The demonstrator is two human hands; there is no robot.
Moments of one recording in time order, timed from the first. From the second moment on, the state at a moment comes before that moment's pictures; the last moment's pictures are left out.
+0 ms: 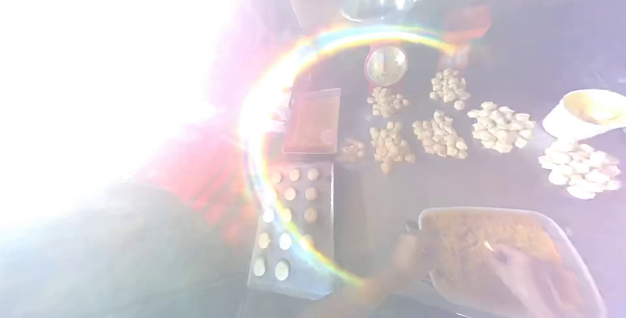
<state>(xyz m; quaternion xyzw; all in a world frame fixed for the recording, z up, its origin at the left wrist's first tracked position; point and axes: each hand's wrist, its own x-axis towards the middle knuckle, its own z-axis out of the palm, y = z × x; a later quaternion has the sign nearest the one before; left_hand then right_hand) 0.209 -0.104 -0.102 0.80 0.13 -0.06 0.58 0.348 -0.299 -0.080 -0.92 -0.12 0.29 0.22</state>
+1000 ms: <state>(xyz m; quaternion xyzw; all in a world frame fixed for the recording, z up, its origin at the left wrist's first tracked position) 0.246 -0.123 -0.105 0.64 0.23 -0.09 0.73 0.318 -0.308 -0.097 -0.78 -0.07 0.29 0.56</state>
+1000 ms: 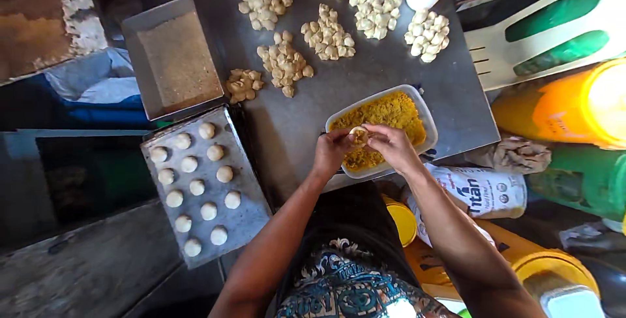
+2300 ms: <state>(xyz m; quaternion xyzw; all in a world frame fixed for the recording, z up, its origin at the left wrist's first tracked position) 0.216 -0.106 -0.095 0.68 0.21 -0.03 0.70 0.317 -0.277 -0.090 -0.74 -0.07 0.32 0.59</state>
